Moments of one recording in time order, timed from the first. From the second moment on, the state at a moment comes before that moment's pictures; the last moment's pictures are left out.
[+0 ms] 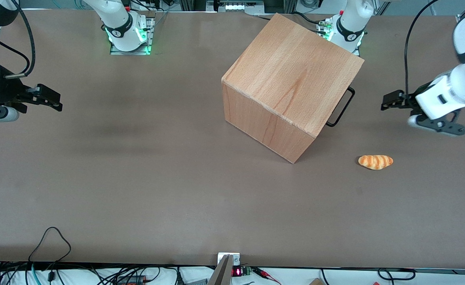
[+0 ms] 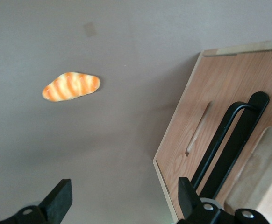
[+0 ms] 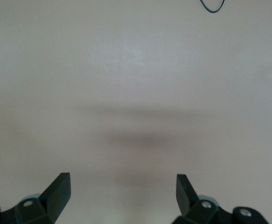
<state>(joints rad) -0.29 0.08 0.28 -1.77 -0.12 1.66 0.26</state>
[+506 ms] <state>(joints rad) -0.30 0.08 0.22 -1.93 -0.16 1.77 0.31</state>
